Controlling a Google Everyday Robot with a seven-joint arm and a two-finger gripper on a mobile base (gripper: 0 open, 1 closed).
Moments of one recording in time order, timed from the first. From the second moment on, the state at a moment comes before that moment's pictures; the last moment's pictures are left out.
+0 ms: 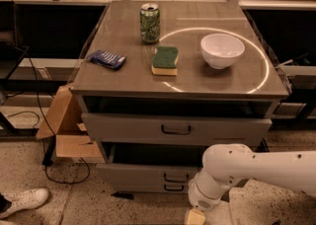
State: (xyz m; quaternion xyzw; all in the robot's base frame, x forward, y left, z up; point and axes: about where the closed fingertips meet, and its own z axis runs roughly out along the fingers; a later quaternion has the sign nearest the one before) arm 0.339 -0.095 0.496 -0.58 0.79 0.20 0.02
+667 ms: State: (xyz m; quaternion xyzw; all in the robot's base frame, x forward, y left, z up) arm 0.343 -0.085 0.496 -0.59 0.78 0.18 0.04
